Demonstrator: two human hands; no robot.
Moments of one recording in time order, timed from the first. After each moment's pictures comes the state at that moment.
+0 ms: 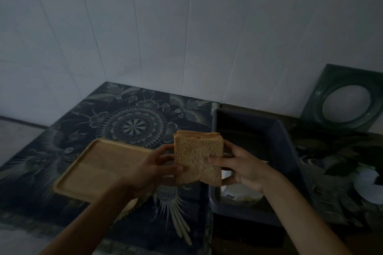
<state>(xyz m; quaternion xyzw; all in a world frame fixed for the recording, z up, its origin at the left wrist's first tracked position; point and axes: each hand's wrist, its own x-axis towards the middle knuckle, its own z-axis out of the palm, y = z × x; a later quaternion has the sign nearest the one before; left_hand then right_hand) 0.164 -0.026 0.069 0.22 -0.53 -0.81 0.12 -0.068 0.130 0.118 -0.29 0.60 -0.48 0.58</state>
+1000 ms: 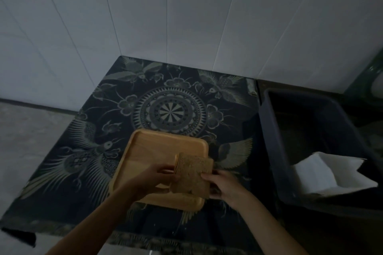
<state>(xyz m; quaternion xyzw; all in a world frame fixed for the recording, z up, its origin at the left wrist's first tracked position) 0.323 -0.233 -0.063 0.39 -0.54 -0.74 -0.06 0.134 -0.063 -0.051 -0.03 0.70 -0.43 0.56</state>
